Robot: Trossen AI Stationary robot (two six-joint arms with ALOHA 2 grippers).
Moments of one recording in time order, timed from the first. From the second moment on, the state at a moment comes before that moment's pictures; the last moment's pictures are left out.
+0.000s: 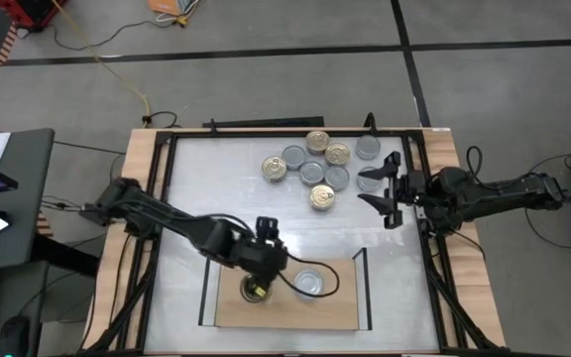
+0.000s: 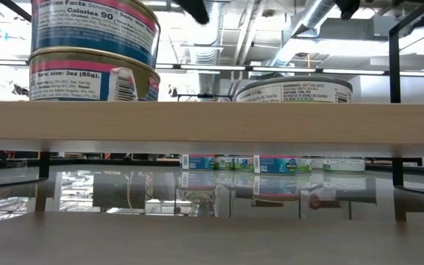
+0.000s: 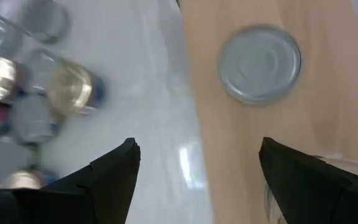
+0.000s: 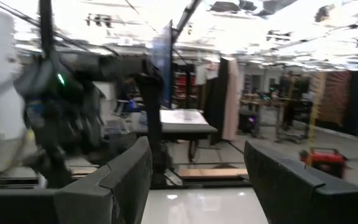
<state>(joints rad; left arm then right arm) -0.40 1.76 1.70 -0.92 -0.38 -0.06 0.08 0.61 0.47 0.41 0.18 -0.09</state>
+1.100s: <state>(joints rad) 0.19 0.70 0.39 0.27 0.09 0.08 -0.27 0.77 0.62 -0.27 0.29 0.34</state>
